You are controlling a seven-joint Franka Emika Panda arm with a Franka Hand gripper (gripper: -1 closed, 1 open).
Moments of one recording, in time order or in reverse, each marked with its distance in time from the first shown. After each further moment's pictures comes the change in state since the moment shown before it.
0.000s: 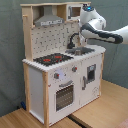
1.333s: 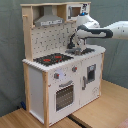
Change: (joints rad) arm -0.233 0.210 0.202 0.017 0.000 0.002 -0.153
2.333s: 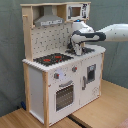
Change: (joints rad) arm -0.190 0.022 0.211 0.046 0.064 0.029 0.011
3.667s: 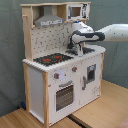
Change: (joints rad) arm -0.034 -0.003 0.011 0.009 -0.007 -0.113 0.040
